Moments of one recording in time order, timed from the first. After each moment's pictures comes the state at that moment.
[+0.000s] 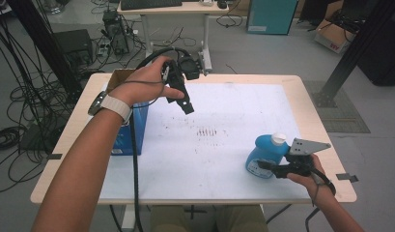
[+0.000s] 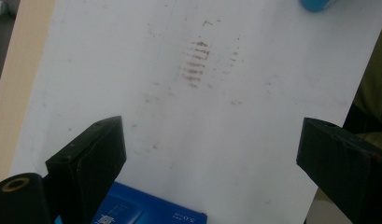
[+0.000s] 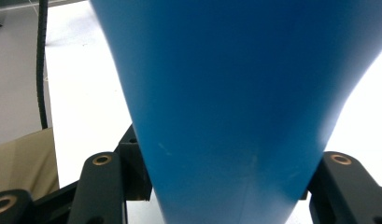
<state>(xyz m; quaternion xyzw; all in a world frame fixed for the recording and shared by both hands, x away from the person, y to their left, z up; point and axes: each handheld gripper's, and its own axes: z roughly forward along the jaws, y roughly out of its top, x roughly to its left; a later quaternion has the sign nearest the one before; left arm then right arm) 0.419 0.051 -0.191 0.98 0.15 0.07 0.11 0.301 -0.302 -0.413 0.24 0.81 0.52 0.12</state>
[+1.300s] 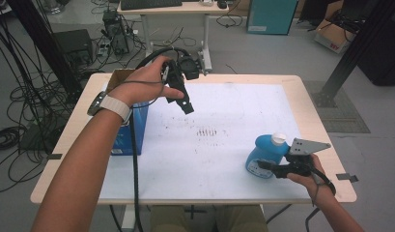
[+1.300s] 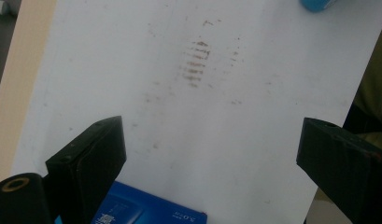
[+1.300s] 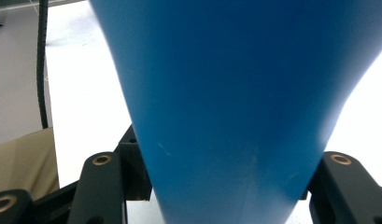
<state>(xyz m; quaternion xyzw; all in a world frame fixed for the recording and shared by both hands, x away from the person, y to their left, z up) 0.419 0.052 -0.191 0.98 0.15 0.07 0.11 0.301 -0.303 -0.413 0.24 0.81 0.52 0.12</state>
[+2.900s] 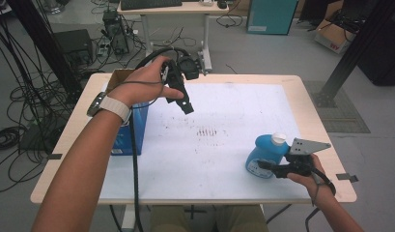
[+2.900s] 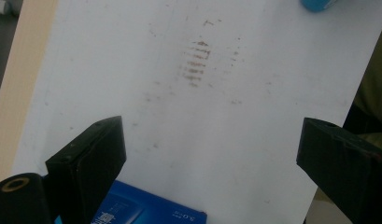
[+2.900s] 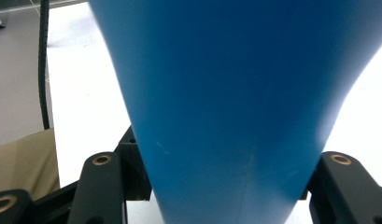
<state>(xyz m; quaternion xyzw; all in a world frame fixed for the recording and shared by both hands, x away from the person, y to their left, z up) 0.417 0.052 -0.190 0.98 0.15 0.07 0.11 0.302 -0.303 -0.413 0.24 0.81 0.52 0.12</state>
